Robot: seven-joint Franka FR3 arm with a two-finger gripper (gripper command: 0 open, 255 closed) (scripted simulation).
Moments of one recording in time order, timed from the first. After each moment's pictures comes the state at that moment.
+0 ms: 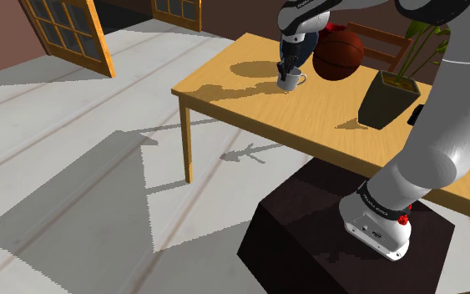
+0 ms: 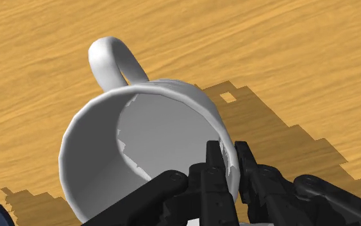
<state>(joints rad) -0.10 0.38 -0.25 -1.83 0.01 2.13 -0.41</state>
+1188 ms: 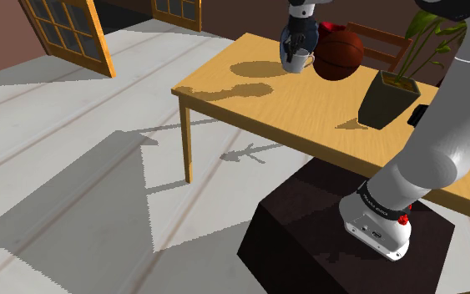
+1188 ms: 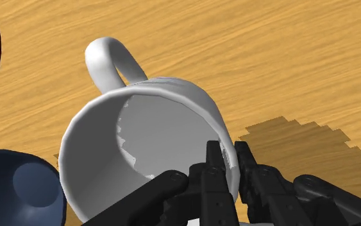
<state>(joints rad) -0.10 0.29 -0.26 -1.71 -0.01 1.94 -0.41</state>
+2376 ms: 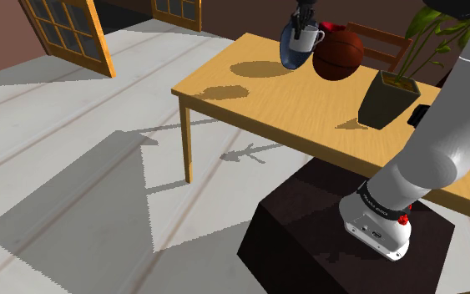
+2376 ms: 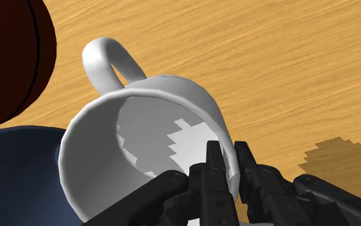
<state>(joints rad) -0.10 0.26 -0.26 -1.51 -0.02 1.71 -0.42</state>
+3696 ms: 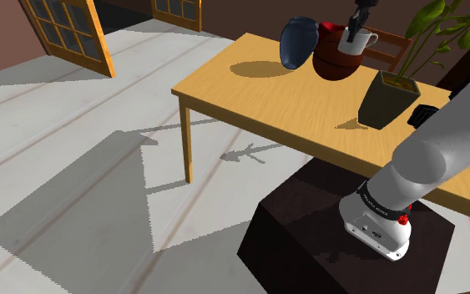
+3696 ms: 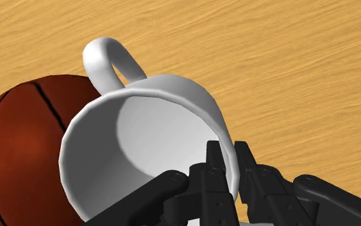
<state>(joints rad) -0.26 0.03 -0.41 -1.76 -0.09 1.76 -0.71</state>
